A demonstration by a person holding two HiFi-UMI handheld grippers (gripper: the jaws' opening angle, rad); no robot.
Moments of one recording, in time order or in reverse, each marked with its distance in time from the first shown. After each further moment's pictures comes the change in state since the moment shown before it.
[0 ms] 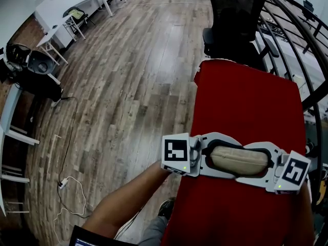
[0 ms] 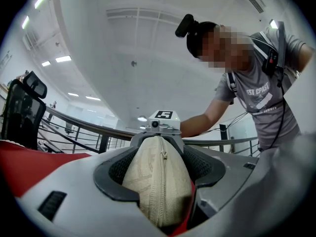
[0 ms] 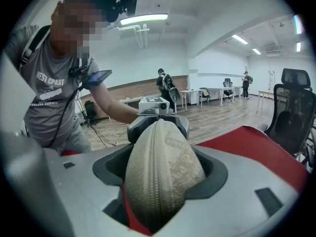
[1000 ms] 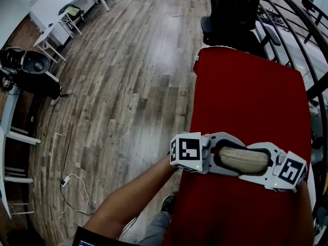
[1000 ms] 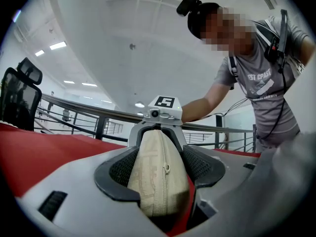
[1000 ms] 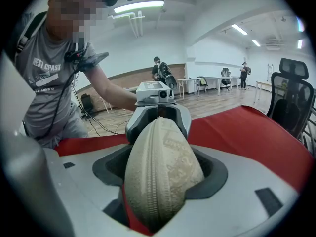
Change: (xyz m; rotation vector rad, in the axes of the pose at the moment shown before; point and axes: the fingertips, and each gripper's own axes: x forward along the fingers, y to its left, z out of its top) left arm 0.014 0.004 -0.083 0.005 0.163 -0.059; right arm 0.018 -0.003 -0.085 0.023 0.140 -0.017
